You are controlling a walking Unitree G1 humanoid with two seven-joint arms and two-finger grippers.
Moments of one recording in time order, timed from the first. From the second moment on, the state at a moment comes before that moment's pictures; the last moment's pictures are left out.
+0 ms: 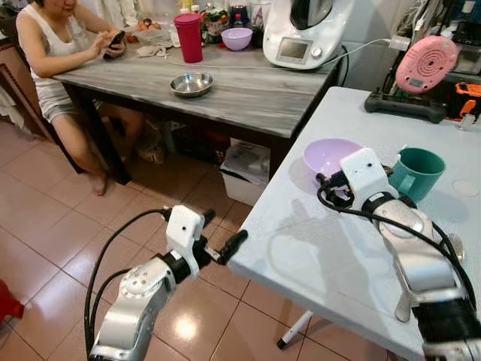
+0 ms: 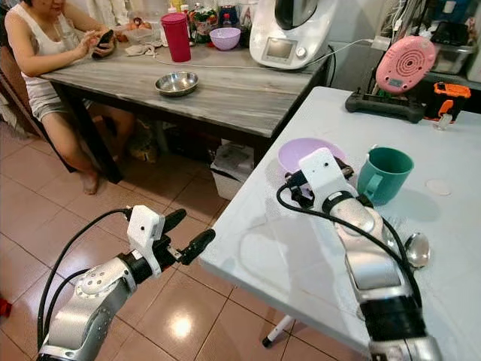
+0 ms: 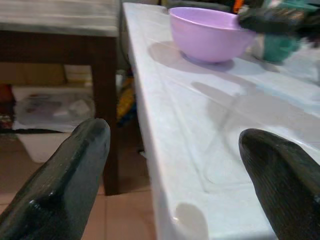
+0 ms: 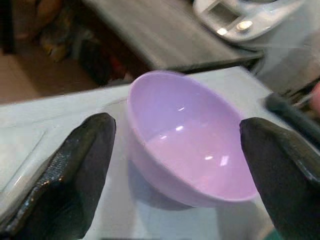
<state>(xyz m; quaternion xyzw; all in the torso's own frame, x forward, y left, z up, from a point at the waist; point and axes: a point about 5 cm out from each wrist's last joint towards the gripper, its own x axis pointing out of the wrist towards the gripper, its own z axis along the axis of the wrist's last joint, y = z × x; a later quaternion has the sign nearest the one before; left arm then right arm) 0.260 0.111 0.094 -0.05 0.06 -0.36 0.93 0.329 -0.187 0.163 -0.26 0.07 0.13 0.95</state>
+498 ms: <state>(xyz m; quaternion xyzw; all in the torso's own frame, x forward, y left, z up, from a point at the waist) 0.255 0.110 0.094 -0.05 0.06 -0.37 0.92 0.356 -0.206 0.161 -0.32 0.14 0.18 0.92</state>
